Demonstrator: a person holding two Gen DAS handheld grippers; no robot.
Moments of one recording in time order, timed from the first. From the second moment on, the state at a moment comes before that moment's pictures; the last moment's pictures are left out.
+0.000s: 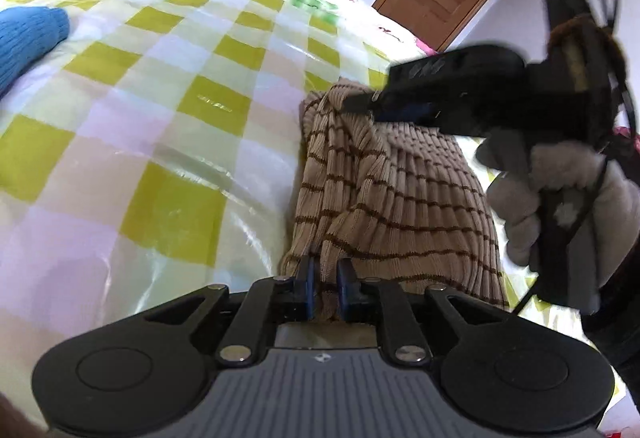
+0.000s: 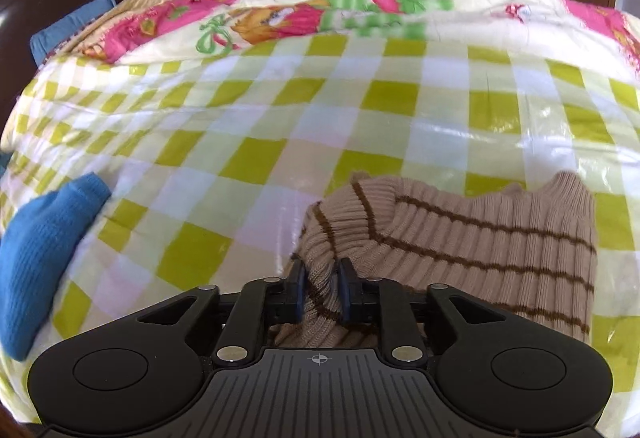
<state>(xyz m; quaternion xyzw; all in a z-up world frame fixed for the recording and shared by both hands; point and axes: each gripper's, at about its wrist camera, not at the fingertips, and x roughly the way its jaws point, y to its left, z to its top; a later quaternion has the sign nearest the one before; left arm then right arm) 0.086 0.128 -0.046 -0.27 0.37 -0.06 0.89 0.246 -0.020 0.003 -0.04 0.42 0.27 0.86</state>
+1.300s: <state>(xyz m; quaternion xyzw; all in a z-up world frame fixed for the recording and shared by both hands) 0.174 0.094 -0.010 -0.19 0.39 -0.06 0.90 0.207 -0.121 0.040 0.07 0.35 0.27 0.89</state>
